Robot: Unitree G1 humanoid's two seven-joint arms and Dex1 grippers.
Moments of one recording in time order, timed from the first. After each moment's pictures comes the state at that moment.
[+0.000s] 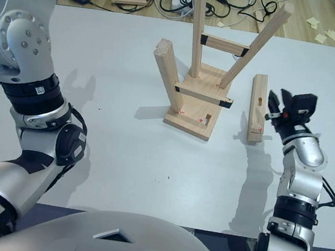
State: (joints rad) left arm -0.87 0.09 0.22 -0.20 -0.25 0.53 -0.03; right arm -0.14 -0.52 -0.29 0.25 0.25 0.11 0.41
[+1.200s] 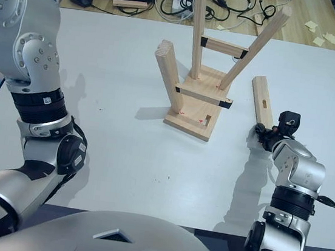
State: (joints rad) left arm -0.79 0.08 0.24 -0.14 -0.29 0.38 0.04; right arm -0.16 -0.45 -0.31 0.18 0.22 0.85 0.22
